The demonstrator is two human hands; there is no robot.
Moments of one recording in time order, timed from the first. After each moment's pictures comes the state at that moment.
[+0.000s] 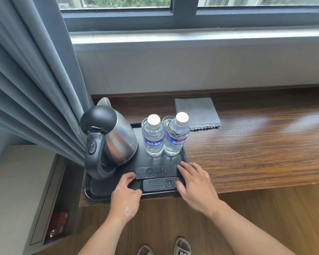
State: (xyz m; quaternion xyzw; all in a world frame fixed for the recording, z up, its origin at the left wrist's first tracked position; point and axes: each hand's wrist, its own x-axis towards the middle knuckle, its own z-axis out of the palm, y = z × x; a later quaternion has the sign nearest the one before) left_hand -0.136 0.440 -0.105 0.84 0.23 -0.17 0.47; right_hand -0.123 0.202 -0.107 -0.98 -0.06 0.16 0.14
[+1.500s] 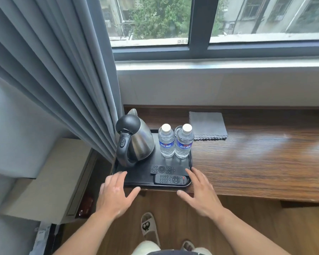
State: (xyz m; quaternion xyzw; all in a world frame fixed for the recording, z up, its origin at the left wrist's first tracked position) left_hand -0.194 0.494 -0.020 0.98 0.10 -0.09 0.12; right_hand -0.160 0.183 -0.058 -0.94 -0.09 0.18 0.28
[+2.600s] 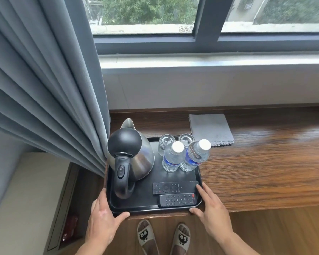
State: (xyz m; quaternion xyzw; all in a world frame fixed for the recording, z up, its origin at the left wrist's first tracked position) left_hand -0.139 0.556 -0.096 0.94 0.20 -0.13 0.26; right_hand -0.139 0.212 -0.114 -0.95 0.08 0.16 0.25
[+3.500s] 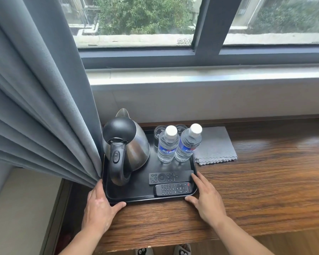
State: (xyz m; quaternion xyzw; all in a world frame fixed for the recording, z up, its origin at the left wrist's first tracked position) left_hand -0.033 0.558 -0.100 0.94 0.19 -0.10 0.26; right_hand -0.029 0.216 -0.112 -0.96 0.08 0.16 0.23
